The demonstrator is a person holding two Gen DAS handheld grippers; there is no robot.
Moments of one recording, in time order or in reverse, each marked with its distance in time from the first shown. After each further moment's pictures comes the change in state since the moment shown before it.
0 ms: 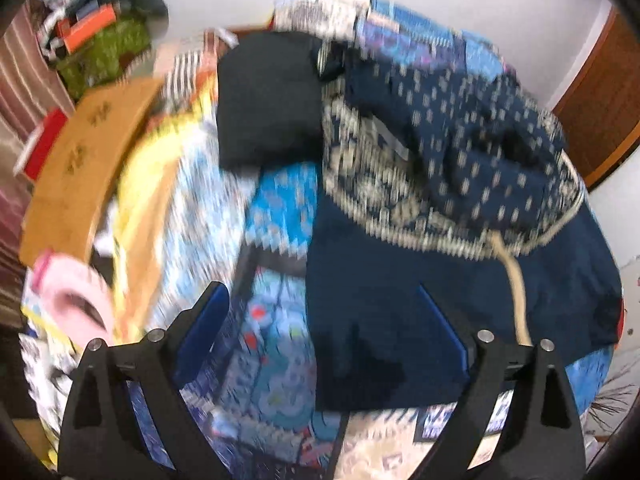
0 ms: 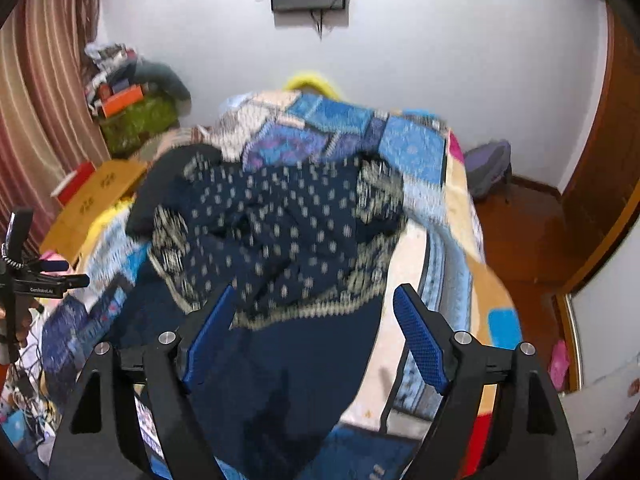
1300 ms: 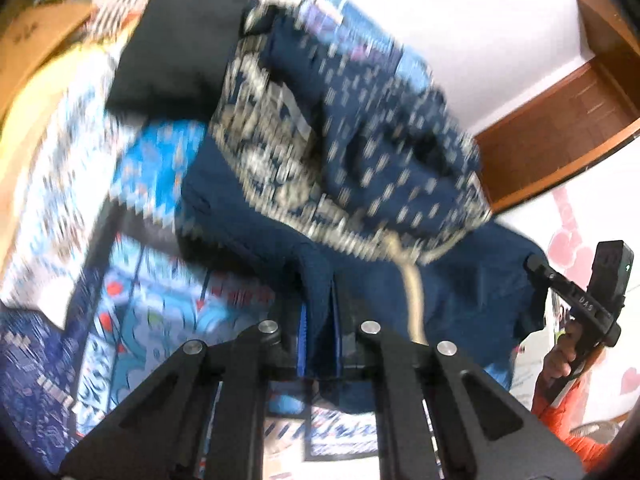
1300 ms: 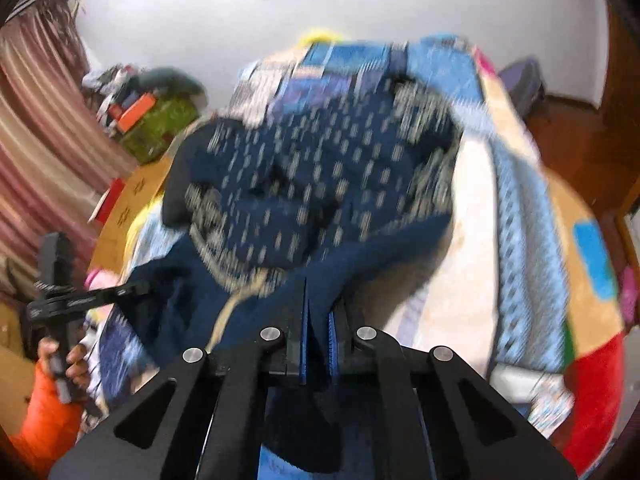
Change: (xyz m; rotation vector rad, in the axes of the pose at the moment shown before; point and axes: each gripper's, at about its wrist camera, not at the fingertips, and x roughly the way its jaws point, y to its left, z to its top) left arm 0.009 -0.025 0.007 -0.142 -0.032 -0.460; right arm 0.029 -0.003 -0.024 0.216 0.078 0.197
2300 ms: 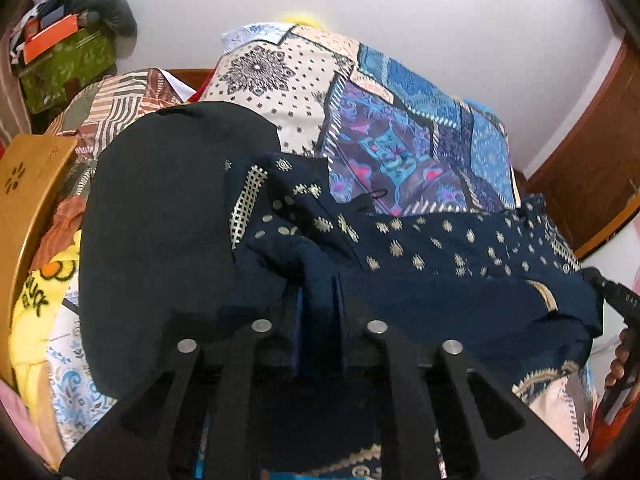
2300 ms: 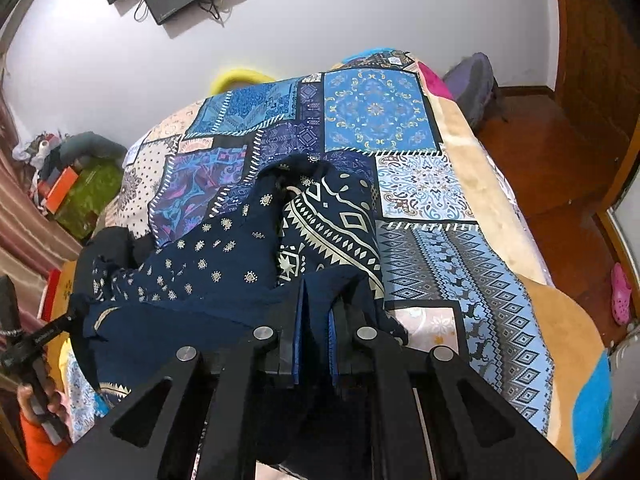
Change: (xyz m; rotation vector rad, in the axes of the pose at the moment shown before) left arm 0.107 0.007 0.198 0.116 -0.140 0.304; right arm 0.108 -0.104 0.143 0.167 -0.049 -0.148
